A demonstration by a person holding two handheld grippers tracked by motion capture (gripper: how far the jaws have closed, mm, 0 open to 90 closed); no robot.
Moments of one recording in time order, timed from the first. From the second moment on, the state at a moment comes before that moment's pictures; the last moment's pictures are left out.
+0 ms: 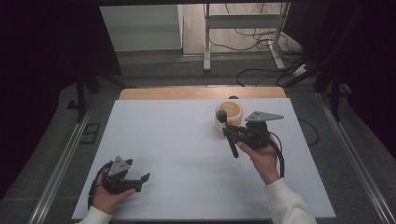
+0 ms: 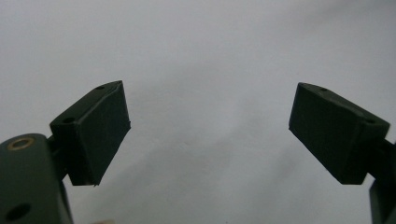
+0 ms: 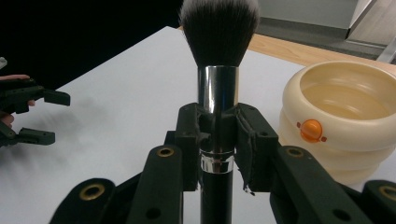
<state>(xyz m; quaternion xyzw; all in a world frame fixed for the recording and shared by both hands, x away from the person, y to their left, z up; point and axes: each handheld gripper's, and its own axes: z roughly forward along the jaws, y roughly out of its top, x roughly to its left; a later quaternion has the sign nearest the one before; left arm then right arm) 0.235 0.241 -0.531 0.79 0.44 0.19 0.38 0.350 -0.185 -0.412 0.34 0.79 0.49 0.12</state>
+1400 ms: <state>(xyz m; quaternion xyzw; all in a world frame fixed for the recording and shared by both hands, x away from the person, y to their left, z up) 0.234 0.241 -0.531 0.79 0.44 0.19 0.38 0.360 -0.185 -0.404 0.36 0.76 0.52 0.12</state>
